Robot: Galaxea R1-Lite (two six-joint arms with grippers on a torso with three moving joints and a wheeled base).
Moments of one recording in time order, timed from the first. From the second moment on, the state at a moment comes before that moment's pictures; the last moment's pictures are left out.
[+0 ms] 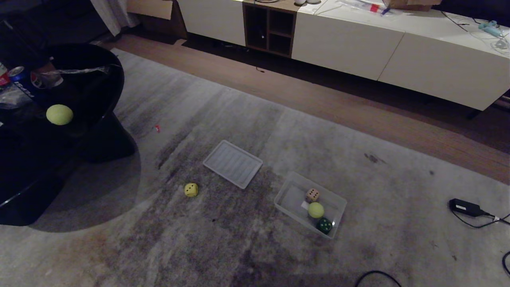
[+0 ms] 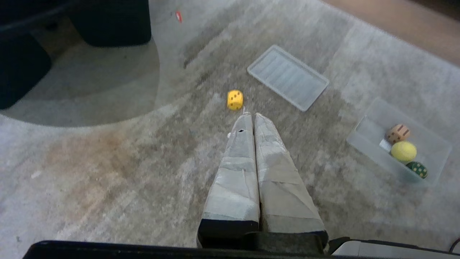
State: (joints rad) left arm 0.00 0.00 0.00 0.00 0.06 -0.10; right arm 0.01 0.00 -0.10 0.24 -0.01 0.07
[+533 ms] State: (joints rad) left arm 0.00 0.00 0.00 0.00 0.06 -0.10; right arm 0.01 0.00 -0.10 0.24 -0.01 0.07
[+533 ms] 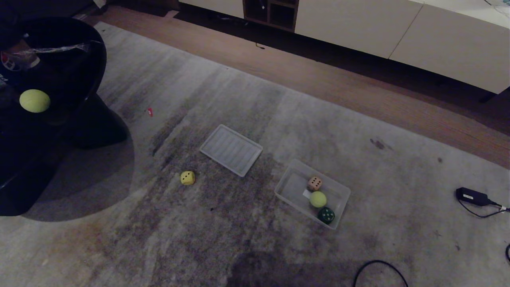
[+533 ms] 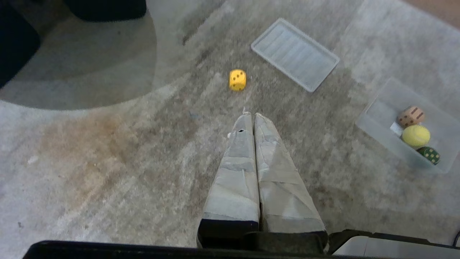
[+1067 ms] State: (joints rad) left arm 0.00 0.00 0.00 0.00 0.06 -0.10; right arm 0.01 0.00 -0.10 0.24 -0.01 0.07
